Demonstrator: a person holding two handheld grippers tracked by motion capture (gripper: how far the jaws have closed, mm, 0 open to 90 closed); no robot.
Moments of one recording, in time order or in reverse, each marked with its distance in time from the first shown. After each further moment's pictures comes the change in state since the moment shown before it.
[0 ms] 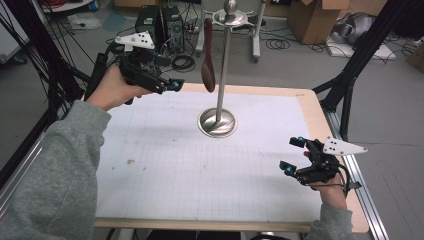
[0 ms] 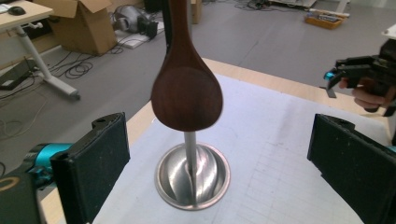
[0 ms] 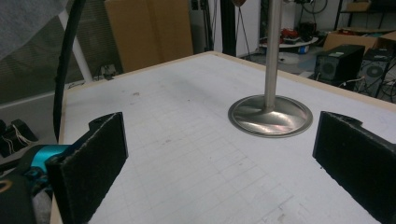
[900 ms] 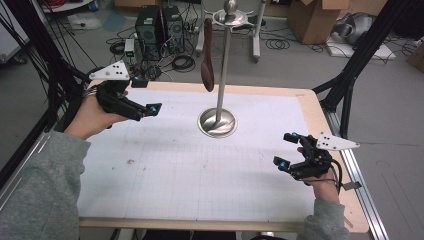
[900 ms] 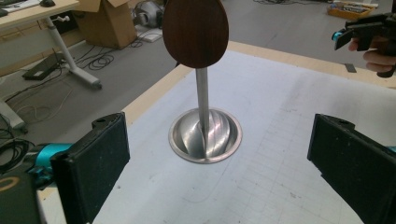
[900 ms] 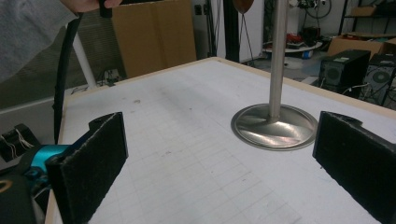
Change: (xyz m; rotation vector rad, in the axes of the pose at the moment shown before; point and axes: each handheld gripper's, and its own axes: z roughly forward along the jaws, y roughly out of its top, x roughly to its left) left arm -0.013 -0.068 -0.038 0.002 0.090 0.010; right arm -0.002 0.005 0.019 -0.014 0.017 0.005
